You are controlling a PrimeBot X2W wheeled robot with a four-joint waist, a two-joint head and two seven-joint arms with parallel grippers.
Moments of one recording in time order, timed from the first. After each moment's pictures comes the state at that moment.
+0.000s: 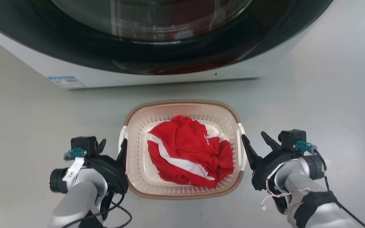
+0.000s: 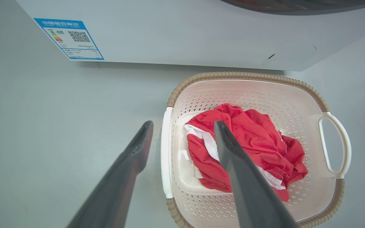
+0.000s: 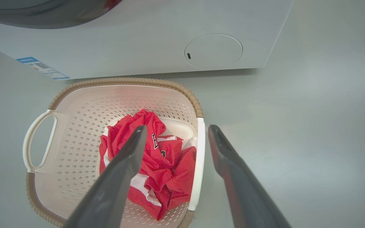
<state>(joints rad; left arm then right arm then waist) -0.71 0.05 -0.43 1.21 -0.60 -0.12 -0.25 -0.74 -0.08 0.71 1.09 0.68 0.09 -0.25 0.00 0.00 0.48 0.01</state>
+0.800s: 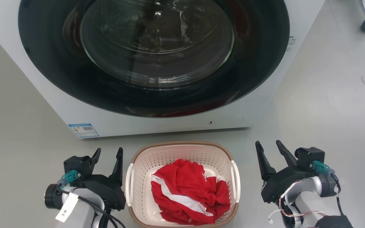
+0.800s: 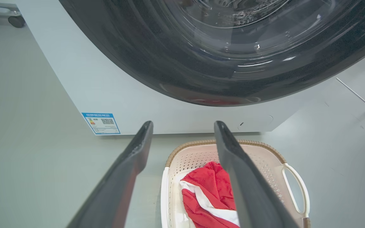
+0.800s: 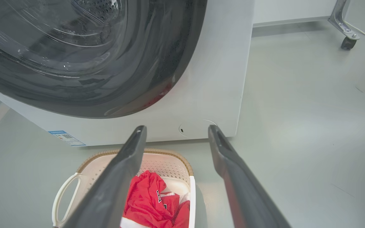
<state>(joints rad) -0.47 0.11 -0.36 0.84 -0.54 -0.04 -0.25 -0.50 -0.15 0.55 0.75 0.61 -0.04 -0.25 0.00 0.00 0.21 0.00</state>
